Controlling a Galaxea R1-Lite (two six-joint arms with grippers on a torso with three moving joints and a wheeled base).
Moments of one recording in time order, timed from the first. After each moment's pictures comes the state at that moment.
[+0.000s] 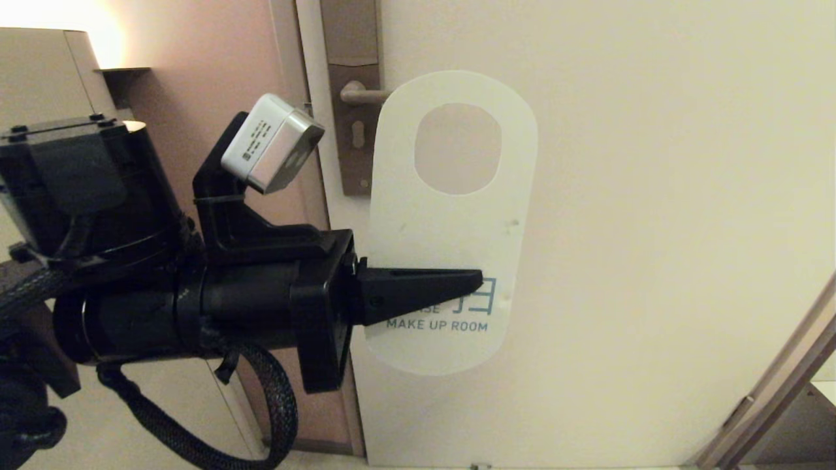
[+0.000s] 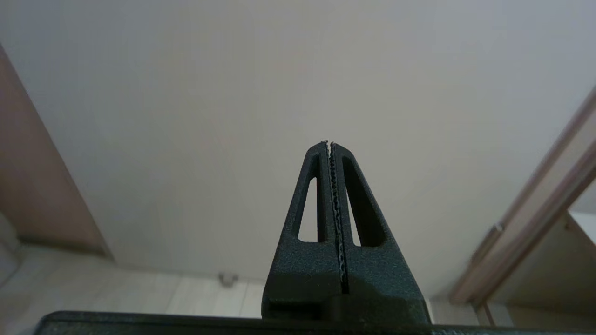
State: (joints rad) left arm -0.72 1.49 -0.84 -0.67 -0.75 -0.29; right arm 0.00 0.00 -0.02 0.05 0.02 -0.03
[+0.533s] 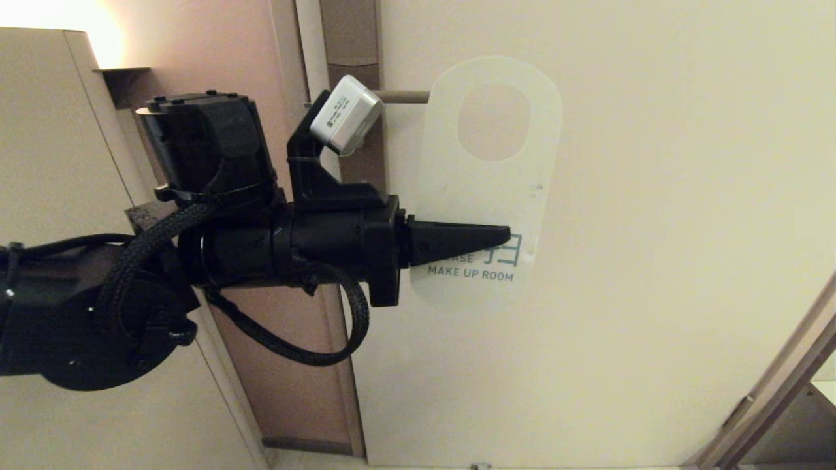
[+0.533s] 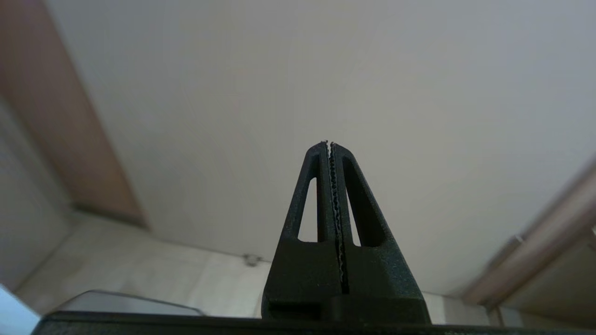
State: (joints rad) left arm -0.67 1.69 -1.05 -0.68 -0.88 -0.29; right arm 0.04 0.27 -0.27 0.12 0.09 -0.03
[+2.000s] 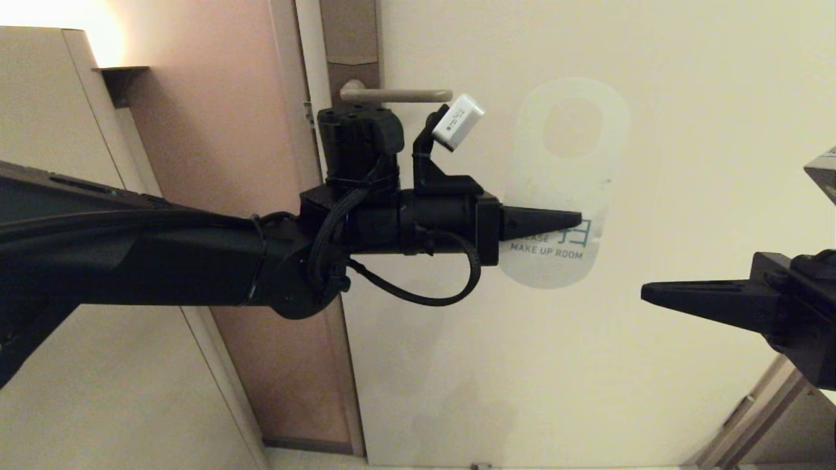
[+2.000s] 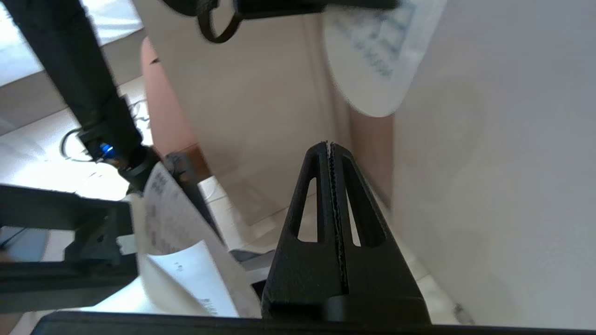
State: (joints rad) left arm -0.73 2.01 -1.42 -0.68 -0.93 -0.37; right arm 0.24 1.22 -0.75 -0.17 0.83 0.09
